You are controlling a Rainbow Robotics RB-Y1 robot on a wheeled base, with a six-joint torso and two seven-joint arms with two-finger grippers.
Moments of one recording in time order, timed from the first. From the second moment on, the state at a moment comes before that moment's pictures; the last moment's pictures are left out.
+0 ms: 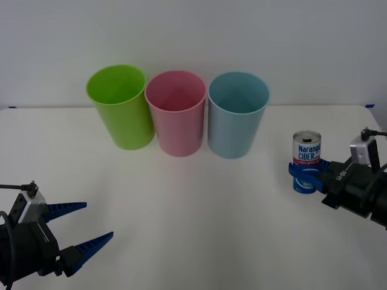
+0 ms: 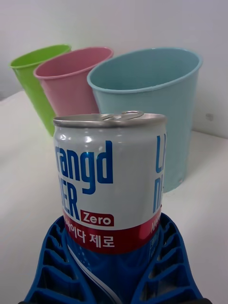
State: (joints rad) right arm 0.17 -0.41 -0.31 -1.97 1.57 -1.05 -0.58; left arm 0.44 0.37 0.38 -2.21 -1.68 -1.26 0.66
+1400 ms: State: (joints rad) right arm 0.07 -0.38 -0.28 -2.31 1.61 -0.73 -0.66; left arm 0.44 0.37 0.38 -2.21 -1.68 -1.26 0.66
